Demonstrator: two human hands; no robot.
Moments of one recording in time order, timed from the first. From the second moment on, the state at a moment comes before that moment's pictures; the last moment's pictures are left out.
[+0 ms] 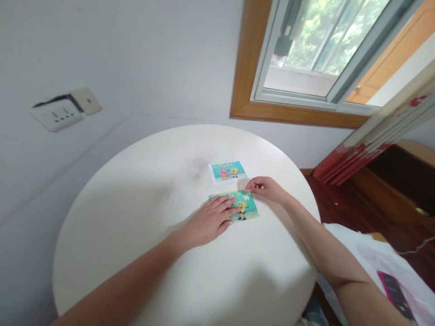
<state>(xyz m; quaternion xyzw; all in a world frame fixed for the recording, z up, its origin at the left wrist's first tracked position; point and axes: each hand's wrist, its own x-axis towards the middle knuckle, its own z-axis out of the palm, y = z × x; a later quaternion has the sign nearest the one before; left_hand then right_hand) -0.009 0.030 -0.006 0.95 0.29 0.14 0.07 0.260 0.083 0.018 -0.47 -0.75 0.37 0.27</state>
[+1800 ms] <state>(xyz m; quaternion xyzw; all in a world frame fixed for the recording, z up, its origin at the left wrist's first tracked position) -0.010 0.031 -0.008 0.95 0.27 0.15 0.06 0.256 0.070 0.015 -0.51 -0.72 0.37 0.29</state>
